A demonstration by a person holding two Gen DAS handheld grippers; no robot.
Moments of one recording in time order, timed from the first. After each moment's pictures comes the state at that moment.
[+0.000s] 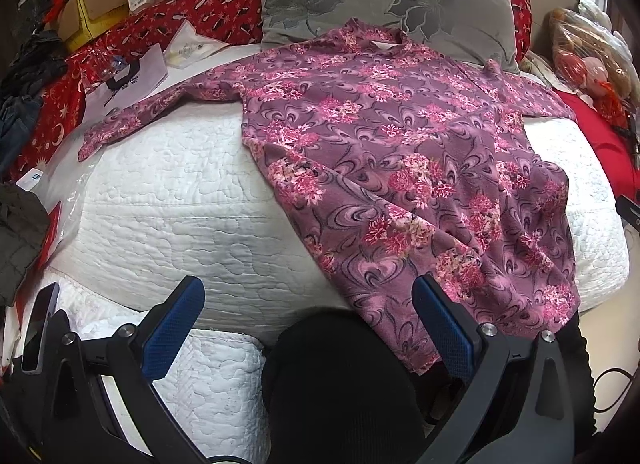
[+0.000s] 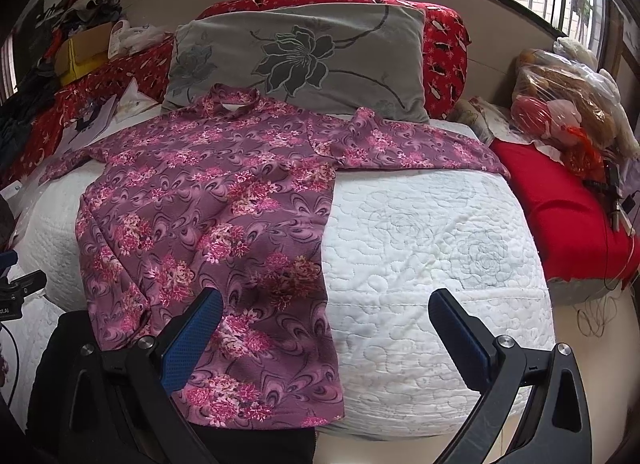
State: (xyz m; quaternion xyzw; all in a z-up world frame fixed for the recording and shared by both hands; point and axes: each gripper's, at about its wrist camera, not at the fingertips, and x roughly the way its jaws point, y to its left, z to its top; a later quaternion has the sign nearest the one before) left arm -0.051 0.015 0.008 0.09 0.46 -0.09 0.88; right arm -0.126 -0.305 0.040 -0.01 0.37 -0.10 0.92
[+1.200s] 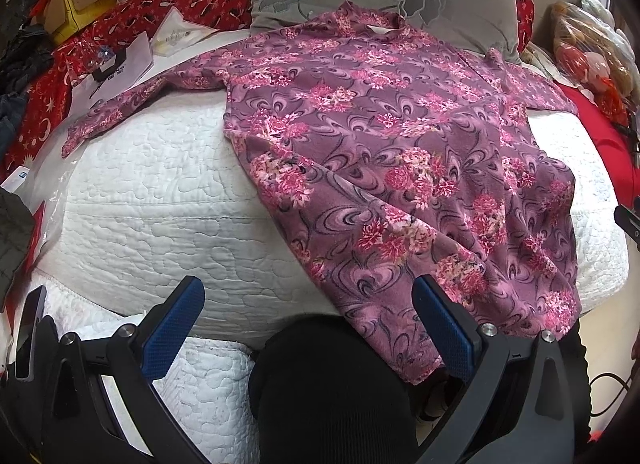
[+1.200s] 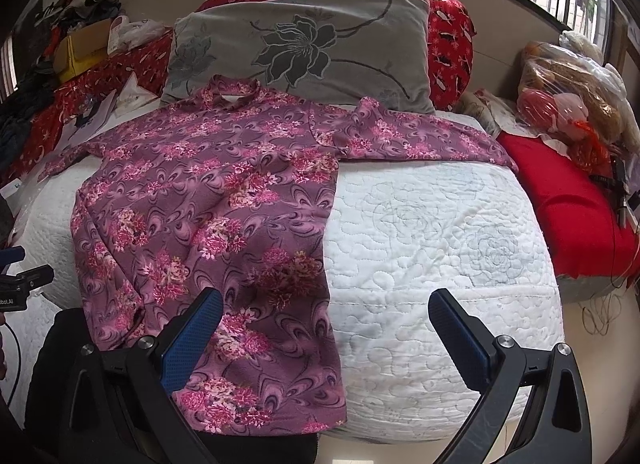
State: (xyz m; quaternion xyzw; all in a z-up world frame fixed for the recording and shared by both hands) left arm -0.032 0.006 -0.002 0.09 0.49 -0.10 0.86; right arm -0.115 -0.310 0.025 0.00 0.39 -0.09 0.92
